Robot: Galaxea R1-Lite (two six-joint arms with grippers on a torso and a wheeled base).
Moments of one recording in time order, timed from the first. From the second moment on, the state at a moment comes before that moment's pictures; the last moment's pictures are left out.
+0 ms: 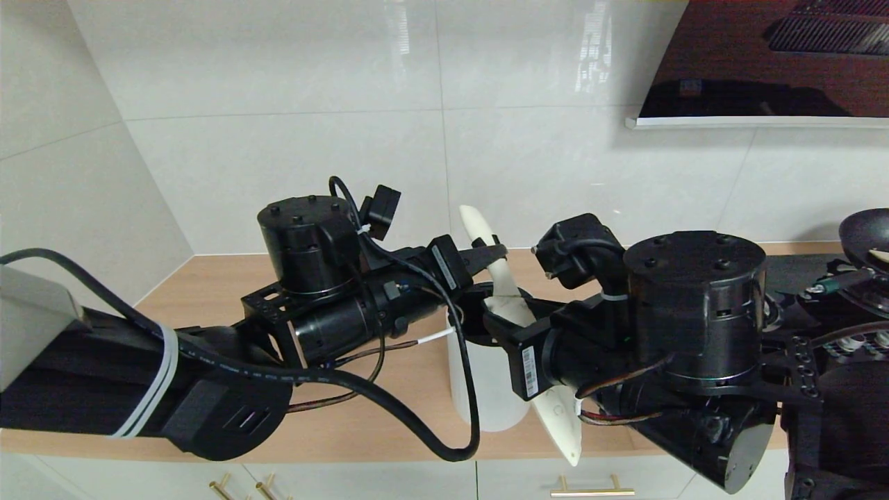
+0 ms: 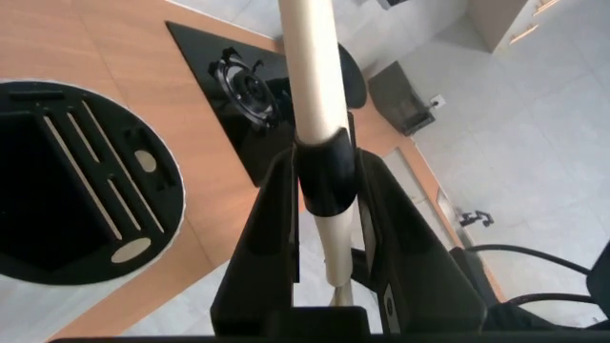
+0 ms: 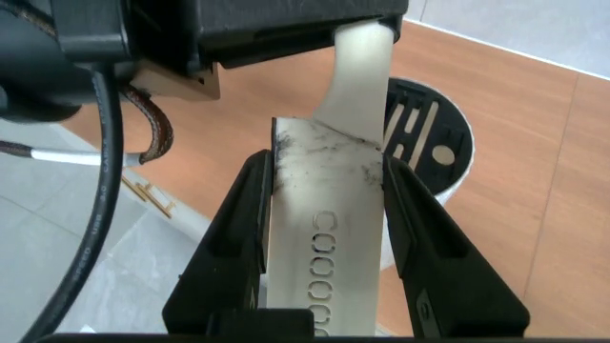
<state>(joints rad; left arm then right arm) -0.63 1.86 -0.89 -0.94 -0.29 -0.85 0.97 1.71 -0.91 -0.57 -0.41 0.11</state>
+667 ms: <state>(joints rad) -0.58 1.78 -0.91 -0.94 -0.29 -0.84 0.94 1.66 -0.89 -0.67 -0.41 0.10</state>
